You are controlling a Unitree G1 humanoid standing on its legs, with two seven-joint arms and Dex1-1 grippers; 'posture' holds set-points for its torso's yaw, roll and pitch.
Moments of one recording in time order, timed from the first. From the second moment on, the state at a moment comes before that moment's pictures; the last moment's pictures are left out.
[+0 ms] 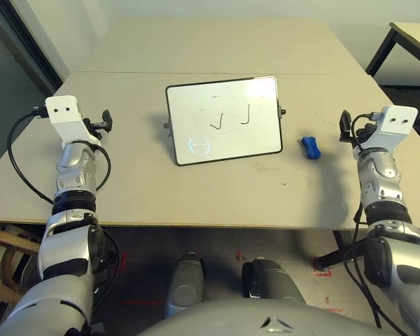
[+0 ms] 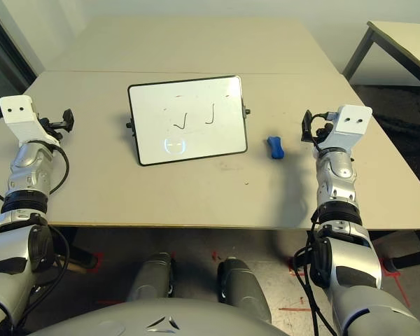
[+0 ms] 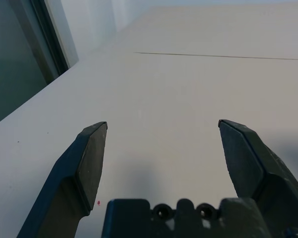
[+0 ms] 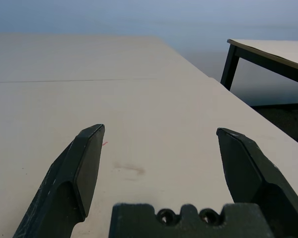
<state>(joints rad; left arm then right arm) -0.65 0.53 0.33 0.88 -0.18 -0.10 -0.16 -0.56 -0.37 -0.36 0.83 0.19 -0.27 0.16</state>
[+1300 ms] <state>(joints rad) -0.67 0.89 0.08 0.43 -0.38 0.44 -1.58 -0.77 -0.46 -0.05 0.36 0.31 1.26 0.26</state>
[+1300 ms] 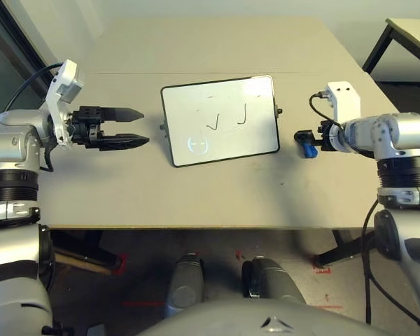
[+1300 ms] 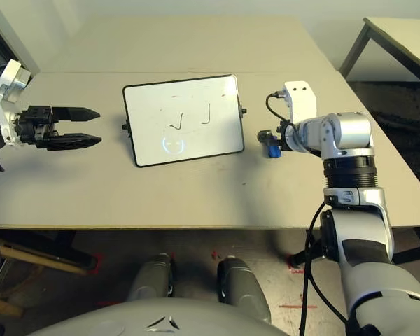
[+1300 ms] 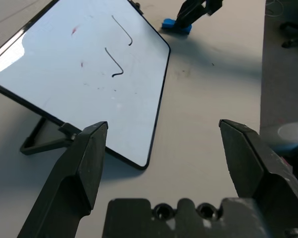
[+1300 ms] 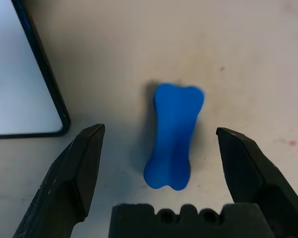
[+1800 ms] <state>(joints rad) -0.65 0.90 0.08 0.37 -0.40 0.46 -1.56 -0.74 -0.47 -0.01 0.40 0.24 1.18 0.32</state>
